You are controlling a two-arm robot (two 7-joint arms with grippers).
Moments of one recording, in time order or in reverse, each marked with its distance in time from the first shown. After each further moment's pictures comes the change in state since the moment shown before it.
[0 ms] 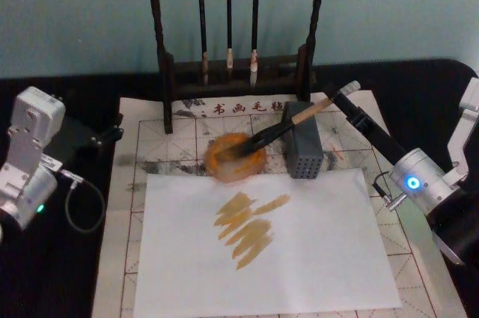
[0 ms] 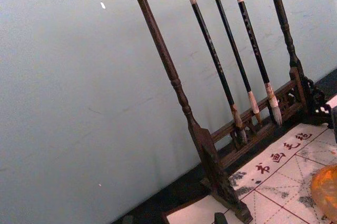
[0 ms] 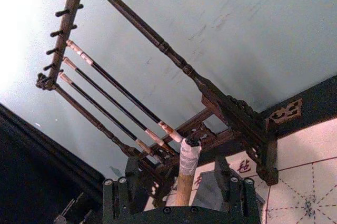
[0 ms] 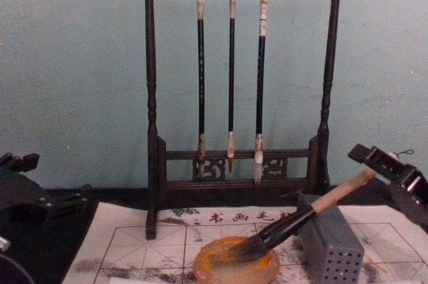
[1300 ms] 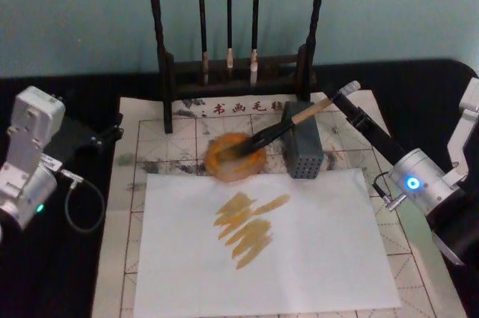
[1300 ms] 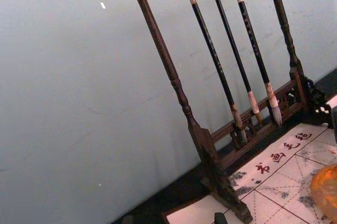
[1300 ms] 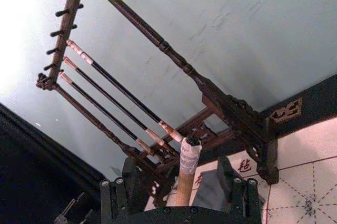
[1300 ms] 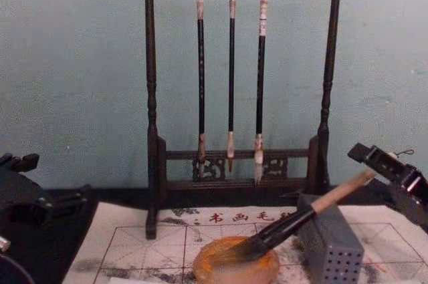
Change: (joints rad) left arm 0.000 0.000 0.000 0.000 0.000 0.000 0.000; right arm -0.002 -0.001 0.001 -0.001 0.000 0.002 0.000
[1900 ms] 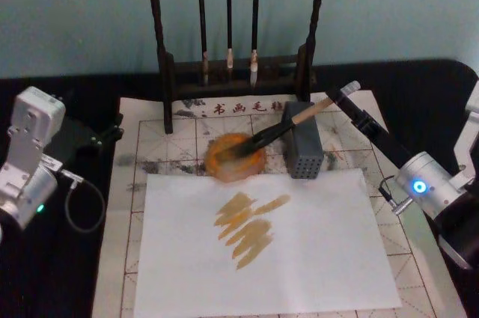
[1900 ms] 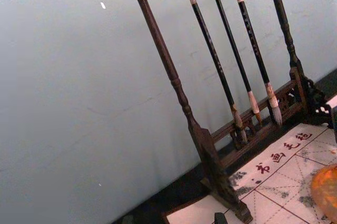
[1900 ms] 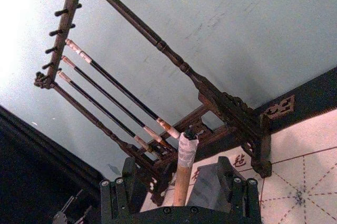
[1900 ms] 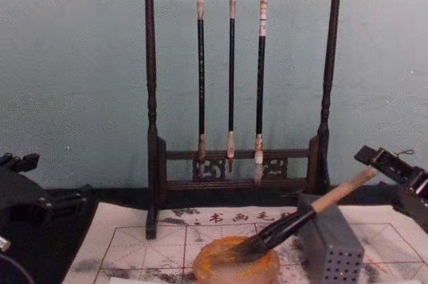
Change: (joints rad) left arm 0.000 0.000 0.000 0.000 0.000 0.000 0.000; right arm -0.041 0.006 0.039 -0.057 -0.024 0.032 -0.028
